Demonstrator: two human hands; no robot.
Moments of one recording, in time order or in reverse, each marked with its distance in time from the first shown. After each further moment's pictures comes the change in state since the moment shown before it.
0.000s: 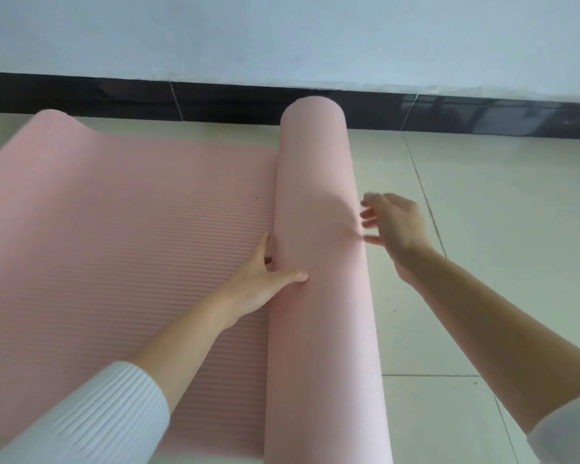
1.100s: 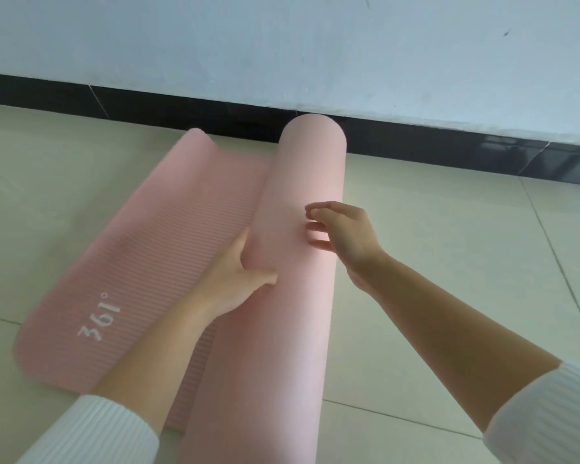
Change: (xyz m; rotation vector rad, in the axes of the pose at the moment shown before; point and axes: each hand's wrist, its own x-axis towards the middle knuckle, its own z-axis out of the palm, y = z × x) left_hand -0.065 -0.052 -0.198 0.117 0.405 0.056; right_hand -0.048 -0.079 0.228 0.138 -0.410 -0.044
